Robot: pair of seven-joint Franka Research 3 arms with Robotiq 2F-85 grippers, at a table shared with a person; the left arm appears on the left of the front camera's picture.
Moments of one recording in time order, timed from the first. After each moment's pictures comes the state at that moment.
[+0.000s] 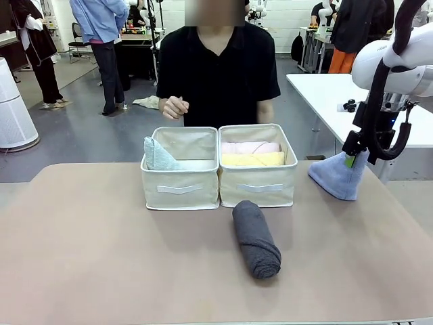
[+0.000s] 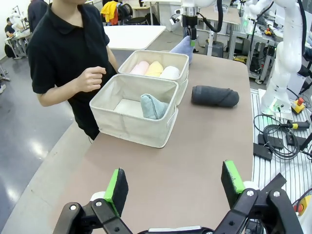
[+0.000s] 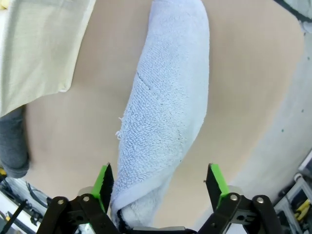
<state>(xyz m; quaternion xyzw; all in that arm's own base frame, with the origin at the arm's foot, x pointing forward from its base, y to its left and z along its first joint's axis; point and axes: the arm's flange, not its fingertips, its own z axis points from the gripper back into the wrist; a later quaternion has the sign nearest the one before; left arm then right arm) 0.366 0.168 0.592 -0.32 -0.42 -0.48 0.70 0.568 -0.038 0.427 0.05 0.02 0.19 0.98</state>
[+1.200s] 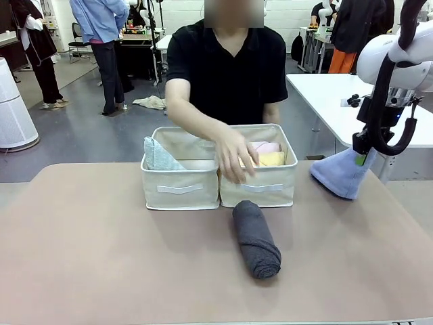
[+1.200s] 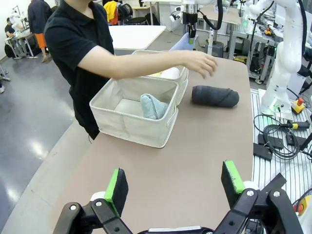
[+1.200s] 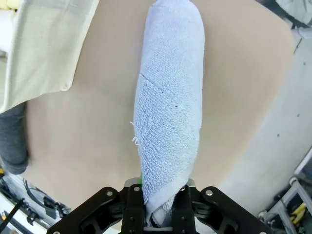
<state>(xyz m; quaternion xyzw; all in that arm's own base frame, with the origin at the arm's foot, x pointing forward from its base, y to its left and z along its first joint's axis) 0.366 0.168 0.592 -0.32 -0.42 -0.48 0.70 0.566 -0.044 0.446 0.05 0.00 0.20 0.98</state>
